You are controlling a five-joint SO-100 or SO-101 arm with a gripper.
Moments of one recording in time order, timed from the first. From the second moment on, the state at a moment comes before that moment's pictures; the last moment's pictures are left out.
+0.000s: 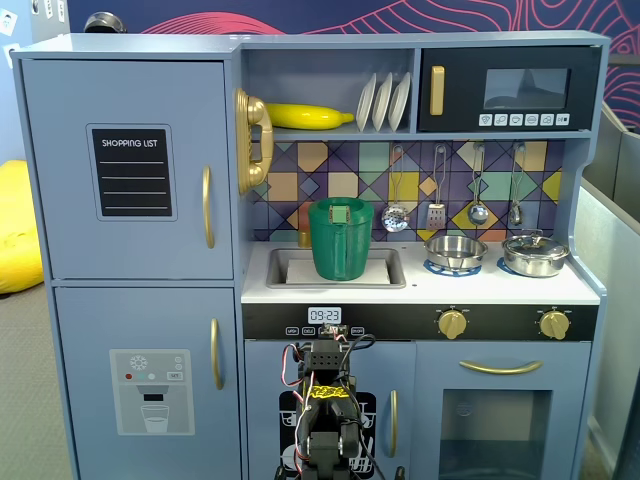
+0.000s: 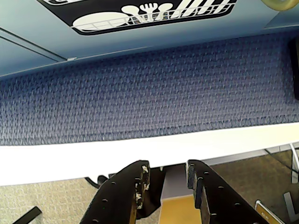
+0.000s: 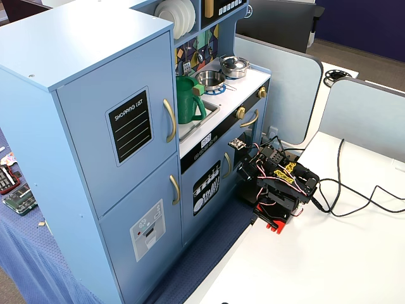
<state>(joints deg) -0.4 182.5 171.7 76.9 -86.3</state>
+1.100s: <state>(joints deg) -29.9 153.4 124.3 41.7 -88.7</state>
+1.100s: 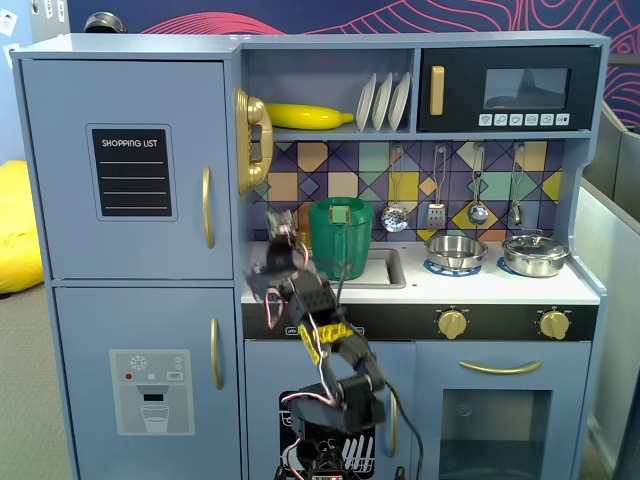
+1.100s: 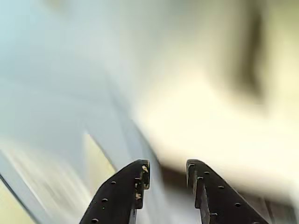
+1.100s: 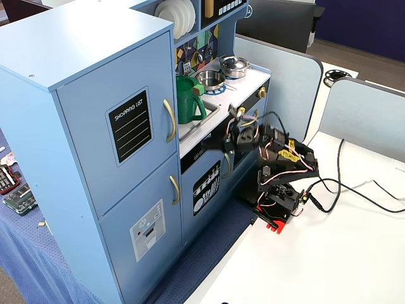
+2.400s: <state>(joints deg) -53.5 128.3 102.7 19.1 -101.6</state>
